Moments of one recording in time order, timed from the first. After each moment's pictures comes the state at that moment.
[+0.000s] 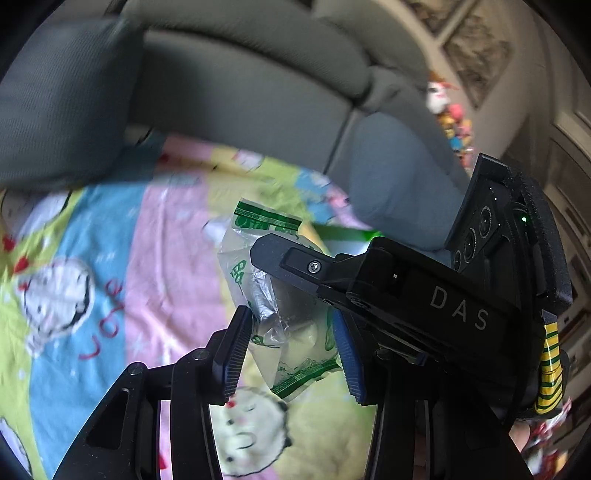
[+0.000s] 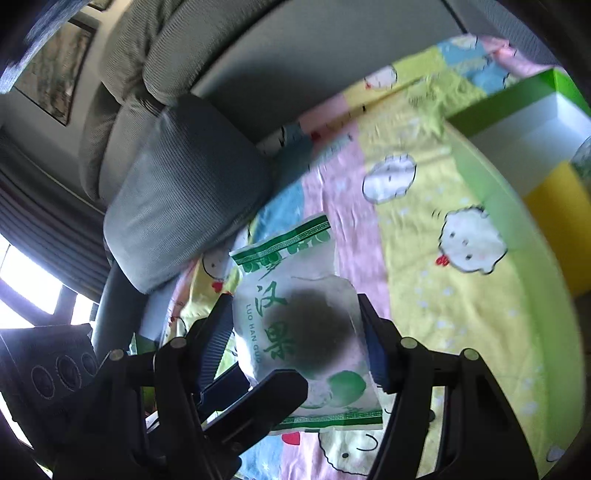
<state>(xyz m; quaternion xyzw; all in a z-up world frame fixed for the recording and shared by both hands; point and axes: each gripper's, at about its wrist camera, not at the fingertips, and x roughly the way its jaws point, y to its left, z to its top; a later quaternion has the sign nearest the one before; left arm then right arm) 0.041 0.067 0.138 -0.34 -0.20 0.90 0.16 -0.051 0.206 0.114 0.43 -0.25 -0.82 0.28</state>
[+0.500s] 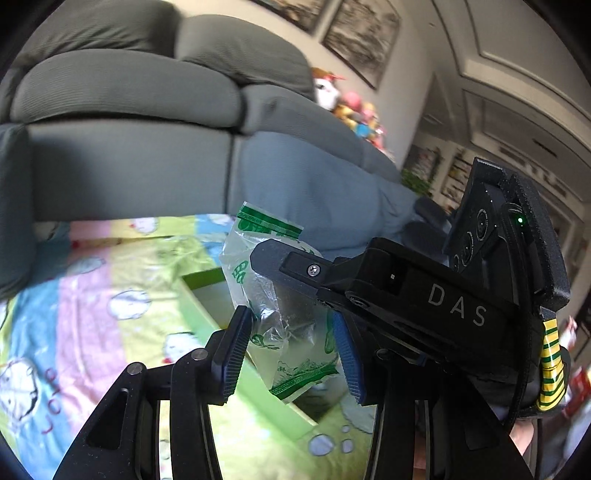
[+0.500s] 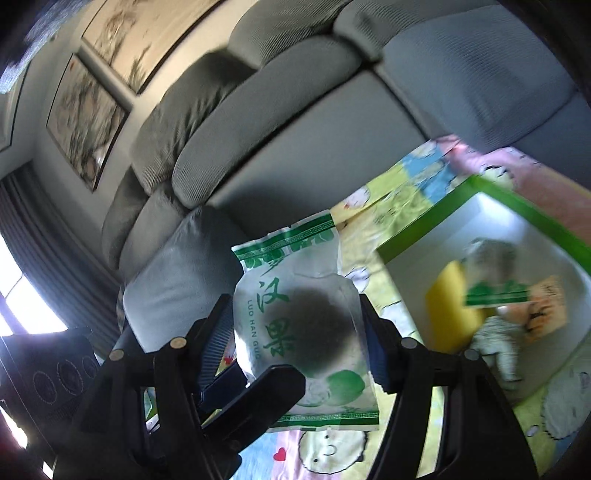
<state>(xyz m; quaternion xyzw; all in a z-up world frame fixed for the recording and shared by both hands) 0.044 0.167 0.187 -0.26 -0.09 0.92 0.28 0.001 0.312 0.169 0.27 -0.30 -0.89 0.21</state>
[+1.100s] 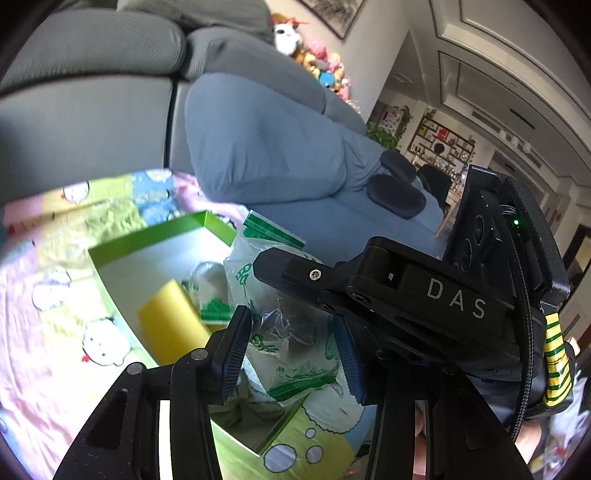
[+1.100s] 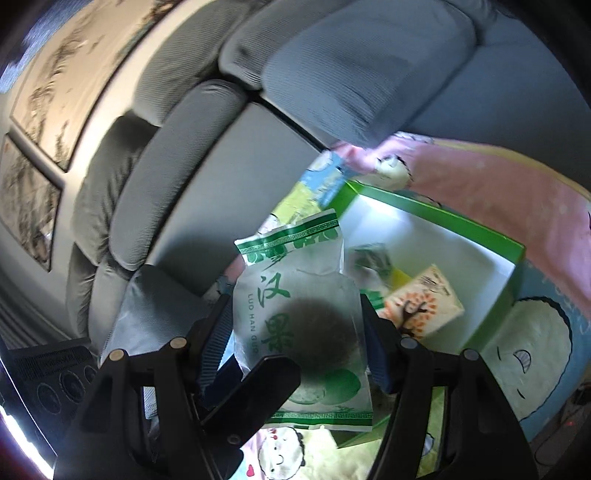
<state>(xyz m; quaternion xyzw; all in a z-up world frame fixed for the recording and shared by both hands) 0.001 0.241 0.149 -0.34 -0.08 0.87 0.36 0.007 0.393 0.125 0.30 -0.39 -0.86 0.08</state>
